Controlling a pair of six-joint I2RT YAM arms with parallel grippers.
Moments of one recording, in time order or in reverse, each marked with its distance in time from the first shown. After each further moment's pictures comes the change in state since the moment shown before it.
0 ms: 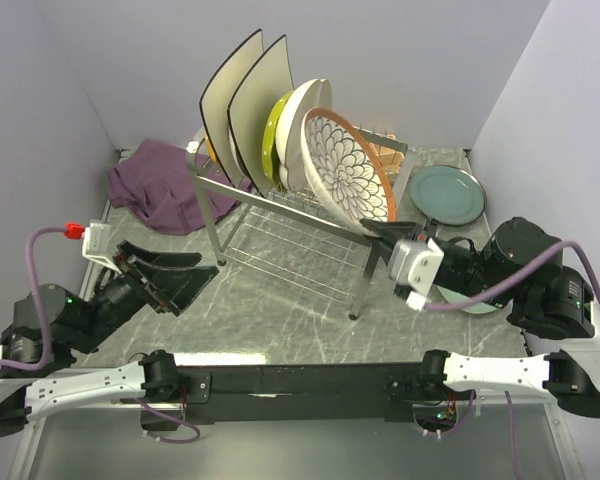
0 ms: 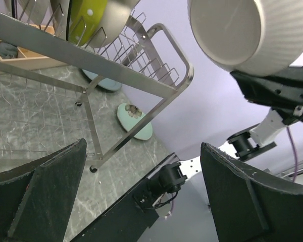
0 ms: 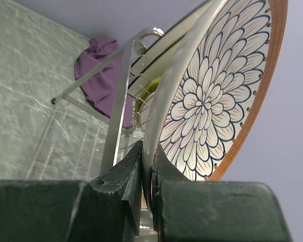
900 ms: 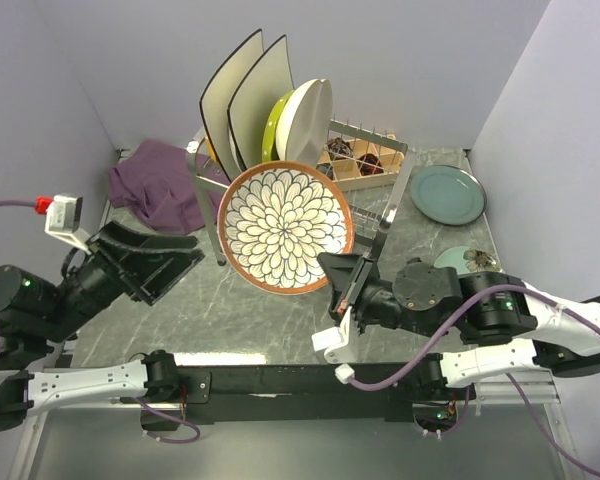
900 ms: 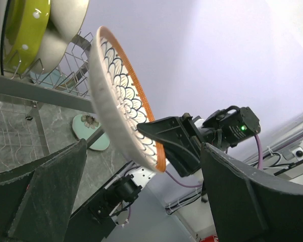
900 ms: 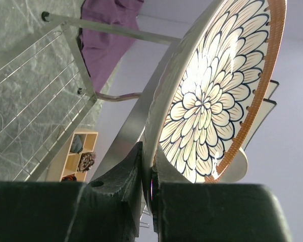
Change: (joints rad) left arm 0.000 0.121 0.245 -0.007 0.095 -0.069; right arm 0.370 0.129 -0.085 -0.118 0.338 -0.553
